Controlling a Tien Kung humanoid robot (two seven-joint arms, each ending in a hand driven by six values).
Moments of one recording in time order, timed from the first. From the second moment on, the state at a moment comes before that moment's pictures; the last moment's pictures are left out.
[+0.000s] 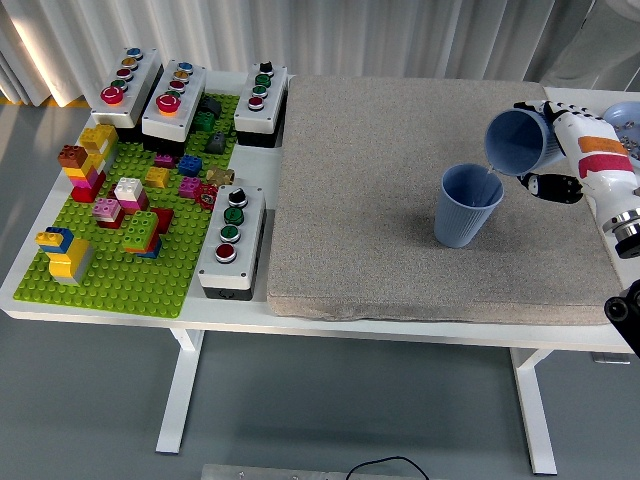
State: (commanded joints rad) left arm -0.09 0.12 -0.58 -0.18 0.48 0.10 0.20; right arm 0.47 -0.39 1.01 1.29 -1.96 -0.37 0.02
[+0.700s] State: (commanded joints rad) left arm -0.09 0.12 -0.57 -0.18 0.48 0.10 0.20; right arm 0.48 -0.40 0.97 1.30 -1.97 -0.38 0.00
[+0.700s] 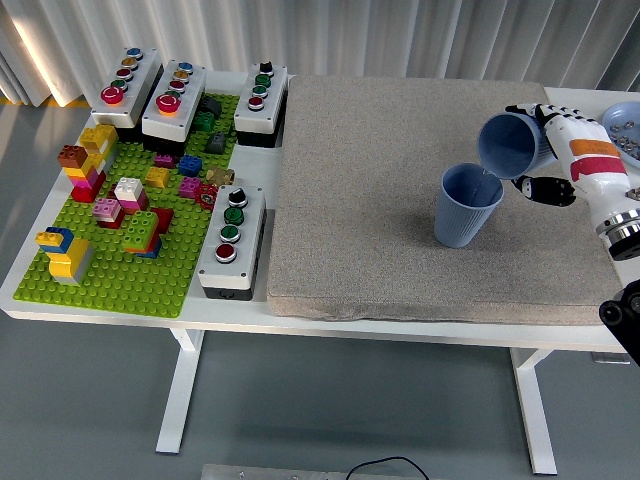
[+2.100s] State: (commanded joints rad) left arm -0.09 0.12 -0.57 -0.18 0.48 0.10 0.20; right arm 0.54 -0.46 0.87 1.30 -1.98 -0.42 0.00
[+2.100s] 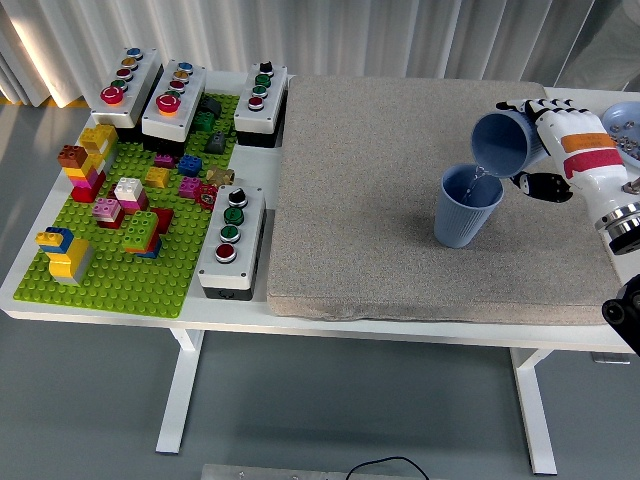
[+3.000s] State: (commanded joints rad) left arm -0.09 0.12 -0.57 -0.18 0.48 0.10 0.20; right arm 0.55 -0.47 0.85 1.28 -1.99 -0.44 0.01
